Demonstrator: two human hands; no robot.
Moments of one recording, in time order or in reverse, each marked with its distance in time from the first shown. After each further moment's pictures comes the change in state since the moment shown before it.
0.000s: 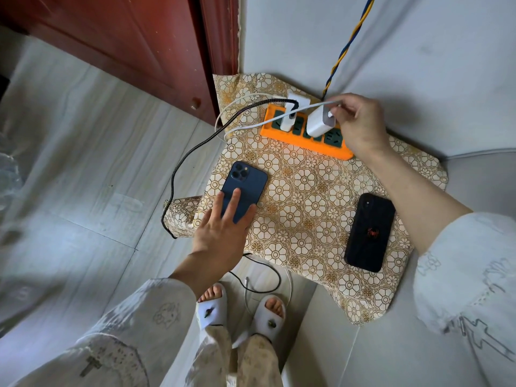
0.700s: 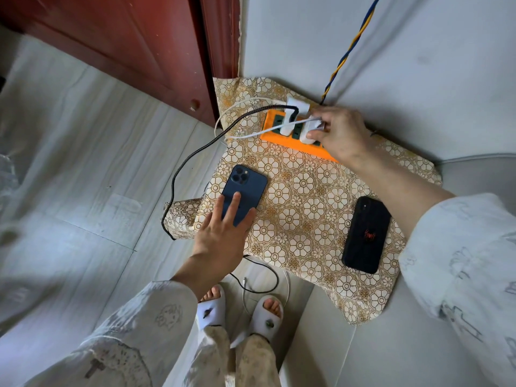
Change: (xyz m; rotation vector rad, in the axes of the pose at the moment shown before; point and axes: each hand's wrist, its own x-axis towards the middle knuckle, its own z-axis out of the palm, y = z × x) left_hand 0.002 -0.004 0.006 -0.019 -0.001 0.007; right_hand -0.003 -0.010 0.009 -0.336 -0.147 -0.157
